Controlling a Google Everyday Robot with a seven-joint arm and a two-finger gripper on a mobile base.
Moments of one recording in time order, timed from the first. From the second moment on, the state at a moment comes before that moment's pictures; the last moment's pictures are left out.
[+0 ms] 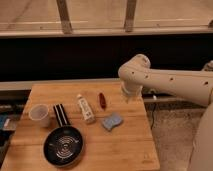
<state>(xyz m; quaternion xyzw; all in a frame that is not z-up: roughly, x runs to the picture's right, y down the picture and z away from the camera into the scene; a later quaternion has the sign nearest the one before) 0.125 0.053 0.772 -0.19 0.17 0.55 0.80</state>
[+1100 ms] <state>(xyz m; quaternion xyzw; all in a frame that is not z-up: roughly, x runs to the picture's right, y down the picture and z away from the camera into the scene) -0.074 0.102 0.820 -0.32 0.10 0.43 0.84</state>
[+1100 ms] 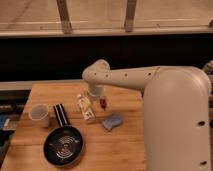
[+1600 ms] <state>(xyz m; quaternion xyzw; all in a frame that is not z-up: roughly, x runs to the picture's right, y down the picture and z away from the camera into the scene) -0.126 0.144 0.825 -0.36 0.09 0.36 0.86</state>
